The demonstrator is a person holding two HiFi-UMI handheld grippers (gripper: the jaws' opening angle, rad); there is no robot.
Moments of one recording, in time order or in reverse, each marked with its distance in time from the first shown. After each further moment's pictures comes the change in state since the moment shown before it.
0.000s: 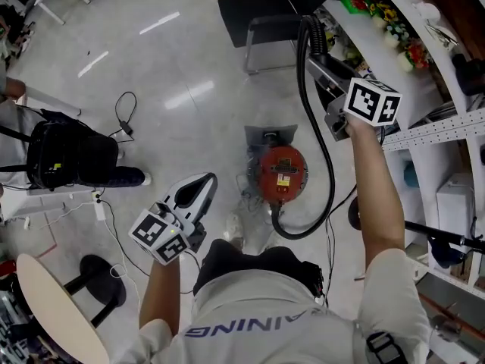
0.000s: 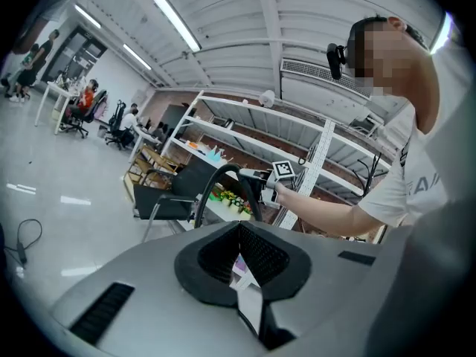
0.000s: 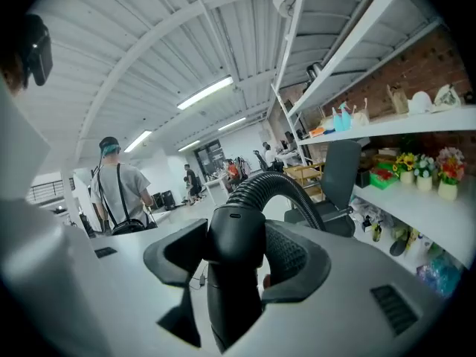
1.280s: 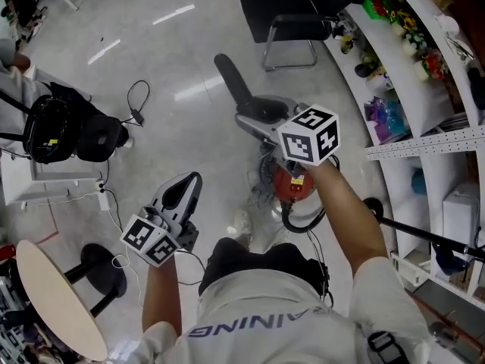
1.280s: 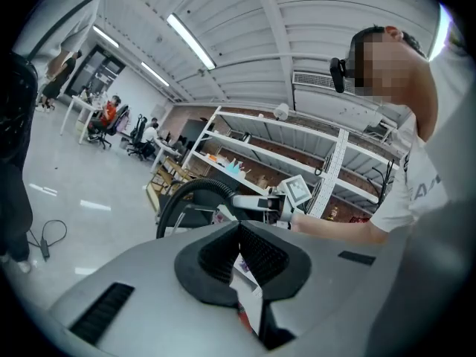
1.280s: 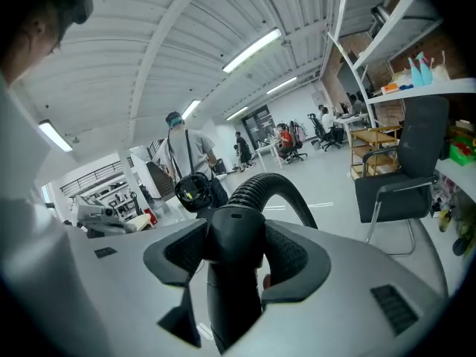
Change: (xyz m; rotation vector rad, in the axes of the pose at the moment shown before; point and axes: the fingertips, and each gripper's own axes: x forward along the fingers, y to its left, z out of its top) left arm -0.081 0.059 0.009 -0.030 -0.092 0.136; right arm 0.076 0.220 -0.137 -0.116 0.252 0.399
